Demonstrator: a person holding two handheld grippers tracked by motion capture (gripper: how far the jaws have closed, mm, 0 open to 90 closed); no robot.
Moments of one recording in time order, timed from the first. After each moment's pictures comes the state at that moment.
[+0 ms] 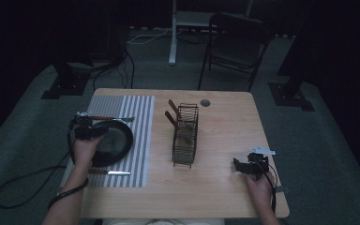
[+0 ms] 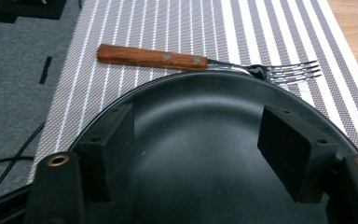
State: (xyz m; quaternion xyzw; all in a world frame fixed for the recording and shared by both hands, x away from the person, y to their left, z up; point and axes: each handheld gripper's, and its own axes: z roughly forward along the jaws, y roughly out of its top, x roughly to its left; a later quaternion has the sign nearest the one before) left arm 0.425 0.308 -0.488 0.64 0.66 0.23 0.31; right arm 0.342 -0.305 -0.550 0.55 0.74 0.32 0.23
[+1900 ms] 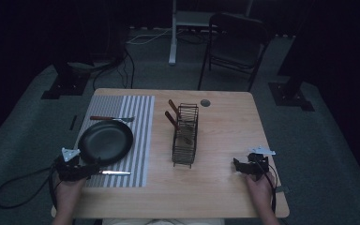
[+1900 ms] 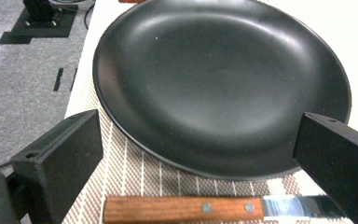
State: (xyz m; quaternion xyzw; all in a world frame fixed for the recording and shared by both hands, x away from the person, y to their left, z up) left arm 0.287 0.314 -0.504 0.66 0.62 0.27 0.32; right arm 0.341 -0.305 -0.550 0.55 0.74 0.32 0.23
